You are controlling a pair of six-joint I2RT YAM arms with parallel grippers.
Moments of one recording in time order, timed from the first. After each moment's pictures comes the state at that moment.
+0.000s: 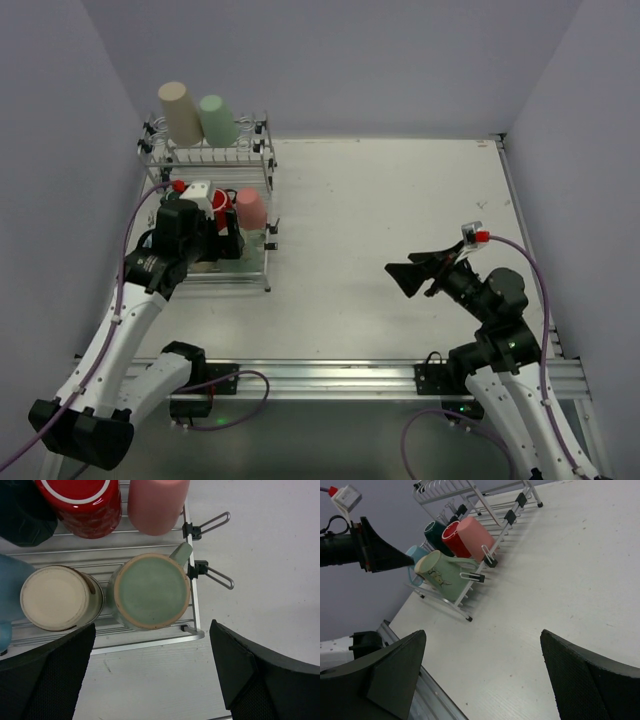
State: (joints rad) left arm -0.25 0.87 0.94 -0.74 -0.03 -0.28; right arm 0.30 0.34 0.49 -0.22 -0.43 0.58
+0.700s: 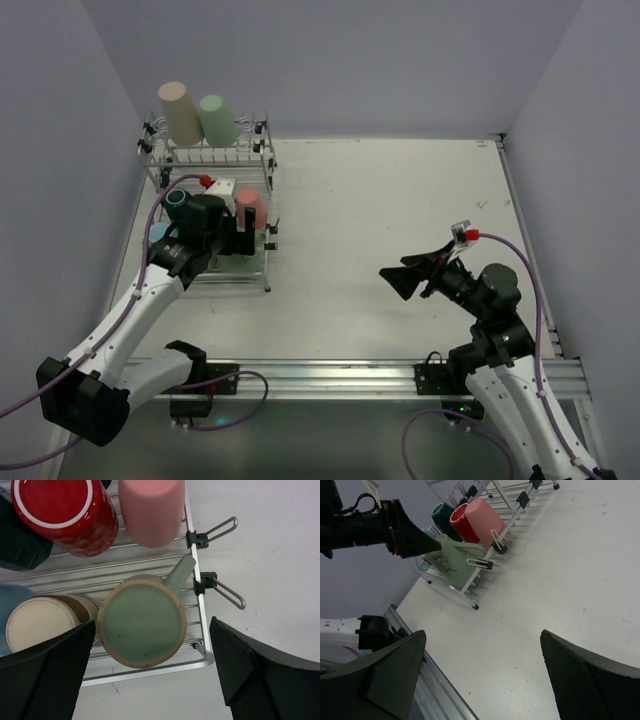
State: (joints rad) left arm -0.37 1.02 0.90 -0.58 -0.16 -0.22; right arm 0.30 0.38 0.45 -0.16 -0.52 0.58
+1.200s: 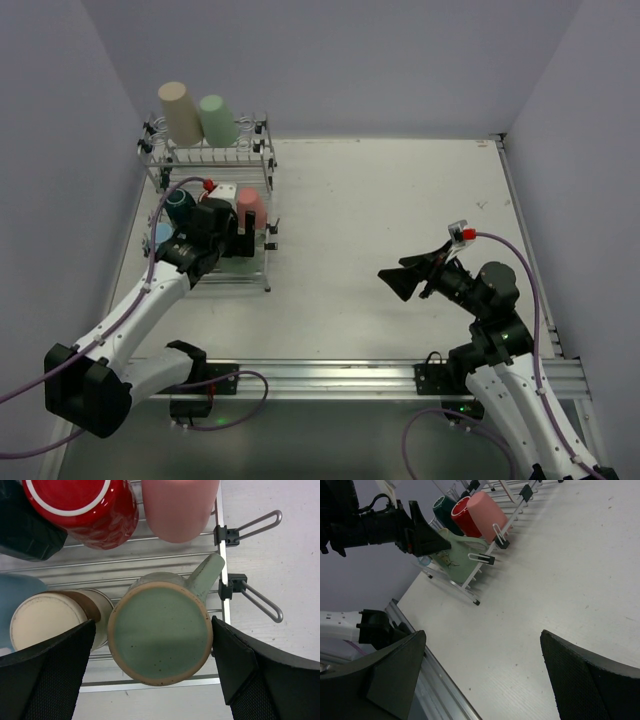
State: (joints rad) left arm -0.38 1.07 0.85 -0.53 -0.27 -0.22; right arm 0.30 0.40 0.45 -0.16 -0.55 0.57
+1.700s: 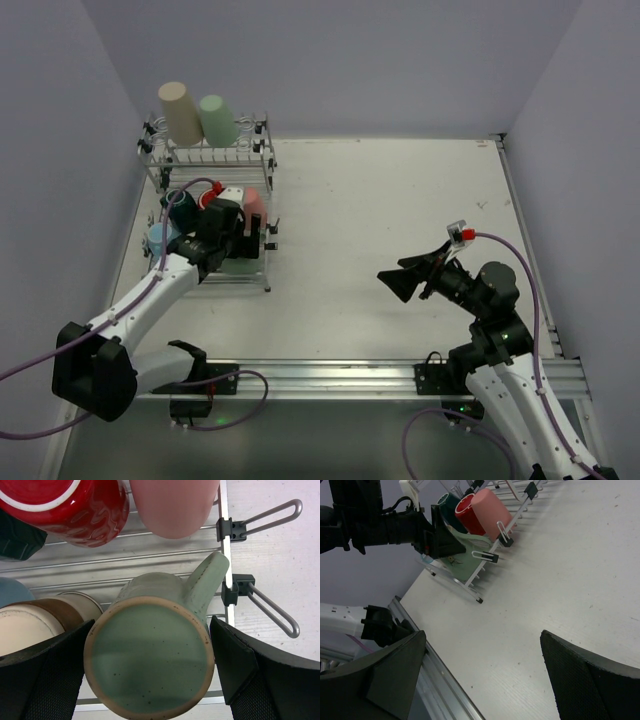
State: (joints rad) left arm -0.39 1.17 0.82 -0.46 -0.26 -0.22; right arm 0.30 0.40 0.45 -0.16 -0.57 0.57
